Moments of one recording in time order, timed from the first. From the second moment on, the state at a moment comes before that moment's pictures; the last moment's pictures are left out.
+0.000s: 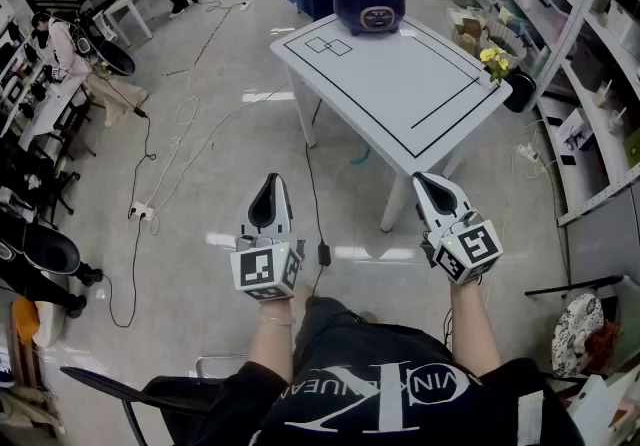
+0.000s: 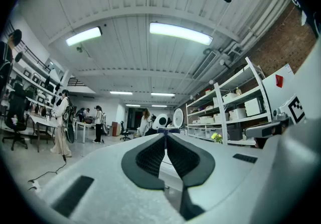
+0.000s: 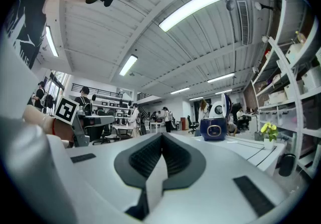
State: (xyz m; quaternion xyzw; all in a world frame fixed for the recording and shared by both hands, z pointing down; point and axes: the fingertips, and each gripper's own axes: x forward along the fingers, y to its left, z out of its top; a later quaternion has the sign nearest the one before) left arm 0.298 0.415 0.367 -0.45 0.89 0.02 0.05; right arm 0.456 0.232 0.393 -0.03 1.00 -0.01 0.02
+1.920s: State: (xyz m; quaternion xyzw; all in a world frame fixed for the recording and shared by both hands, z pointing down) left arm -0.002 0.323 0.377 -0.47 0.88 0.01 0.00; right arm 0.181 0.125 0.407 -0.10 0.99 -0.08 0.01
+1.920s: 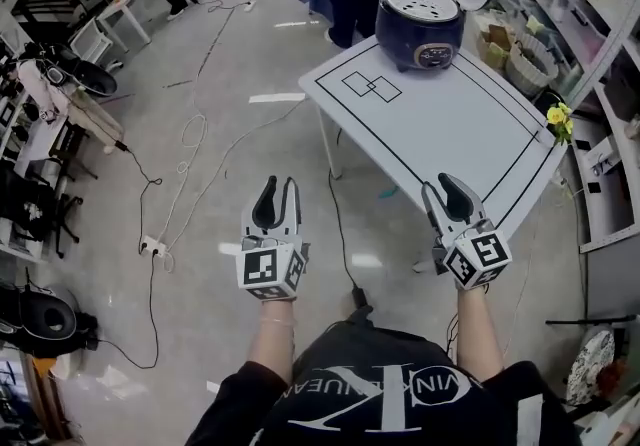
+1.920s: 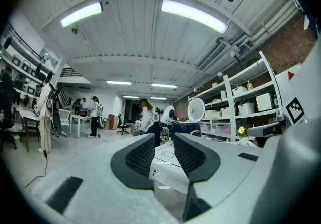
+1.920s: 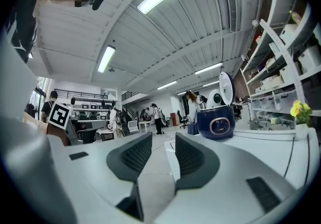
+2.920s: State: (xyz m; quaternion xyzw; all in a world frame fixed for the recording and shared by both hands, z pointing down) left arm -0.114 0.235 0.389 -0.54 0.84 0.02 0.00; right arm 0.073 0.062 0.394 -0.15 0.99 -0.06 0.02
